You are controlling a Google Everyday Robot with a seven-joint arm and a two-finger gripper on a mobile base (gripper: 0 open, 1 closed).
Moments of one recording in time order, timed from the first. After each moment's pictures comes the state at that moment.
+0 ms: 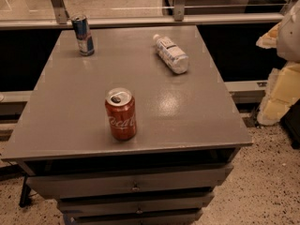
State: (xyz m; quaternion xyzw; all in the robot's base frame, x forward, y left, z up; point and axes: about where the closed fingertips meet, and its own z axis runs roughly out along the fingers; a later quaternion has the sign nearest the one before) arm 0.438 -0.217 0.976 -0.60 0.78 -0.03 0.16
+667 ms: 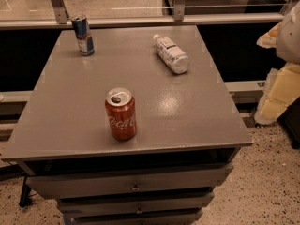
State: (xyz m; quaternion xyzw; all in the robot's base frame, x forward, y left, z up) arm 0.442 -0.216 0.974 -0.60 0.78 -0.04 0.17
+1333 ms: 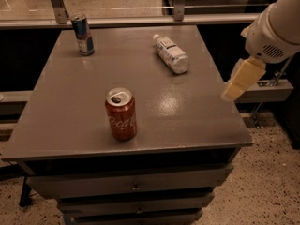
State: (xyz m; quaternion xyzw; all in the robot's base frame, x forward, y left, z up) arm 0.527 -0.210 0.948 -0.54 0.80 -0.07 0.25
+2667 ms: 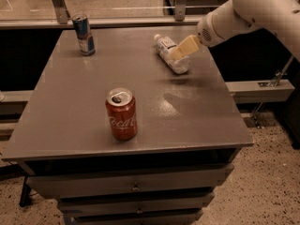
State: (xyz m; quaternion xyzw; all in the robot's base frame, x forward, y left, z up) arm 0.721 -0.130 0.899 -0.38 0.84 0.08 0.39
